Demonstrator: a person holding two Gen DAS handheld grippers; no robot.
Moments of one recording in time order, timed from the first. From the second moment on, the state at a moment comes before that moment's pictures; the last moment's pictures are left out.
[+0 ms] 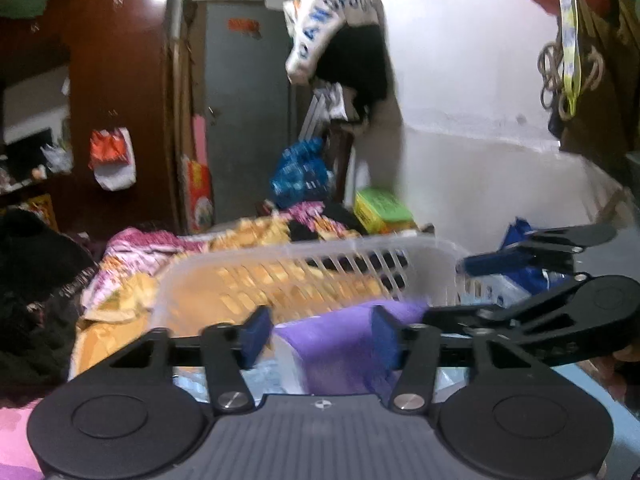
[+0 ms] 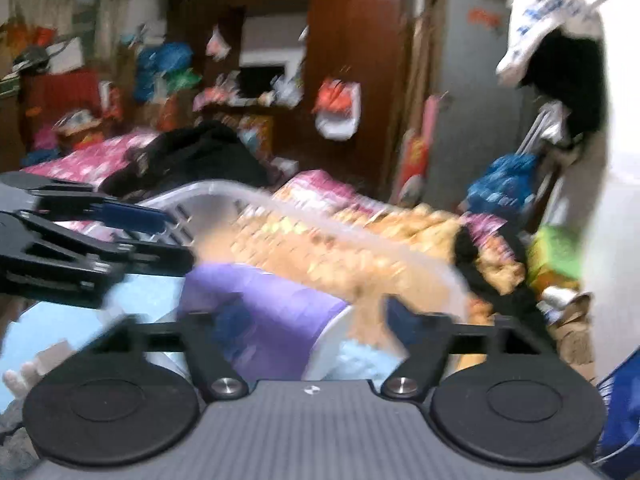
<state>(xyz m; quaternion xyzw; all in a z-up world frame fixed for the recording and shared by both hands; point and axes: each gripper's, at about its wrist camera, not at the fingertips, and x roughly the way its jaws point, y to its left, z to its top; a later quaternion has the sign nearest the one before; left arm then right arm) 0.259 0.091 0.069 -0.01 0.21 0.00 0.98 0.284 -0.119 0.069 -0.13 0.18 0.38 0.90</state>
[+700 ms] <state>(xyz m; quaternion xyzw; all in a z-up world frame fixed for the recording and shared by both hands) 0.064 0.093 0.002 -0.02 0.11 0.05 0.99 0.073 -0.154 -0.014 -0.01 0.12 0.48 0.87</state>
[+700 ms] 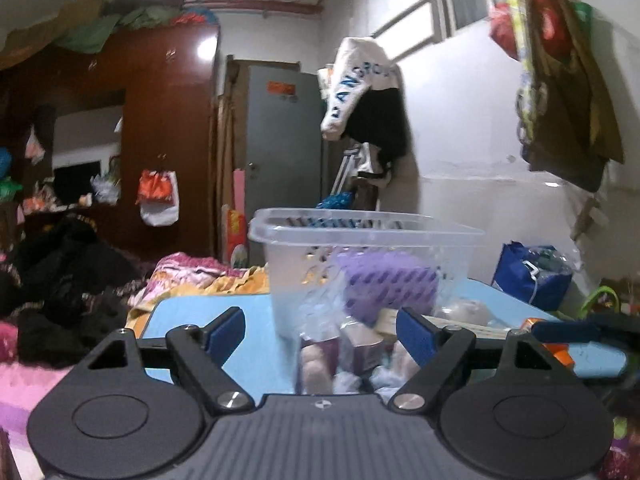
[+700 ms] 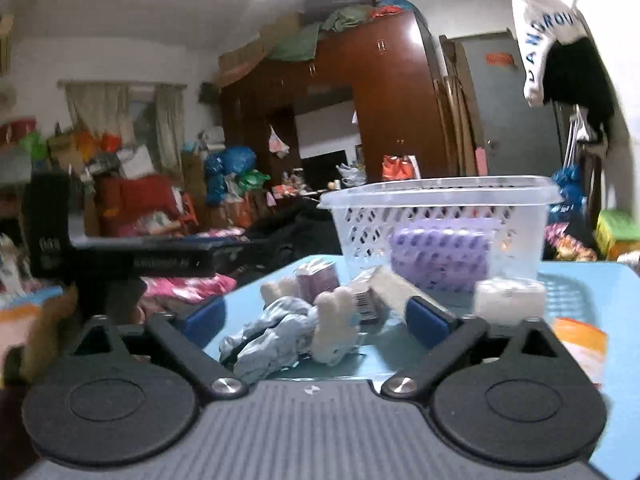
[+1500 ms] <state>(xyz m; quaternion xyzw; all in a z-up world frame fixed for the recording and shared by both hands) 0.083 0.085 -0.043 0.00 0.16 0.04 0.99 0.094 -0.131 -0.037 -0.01 0.14 0.44 0.89</state>
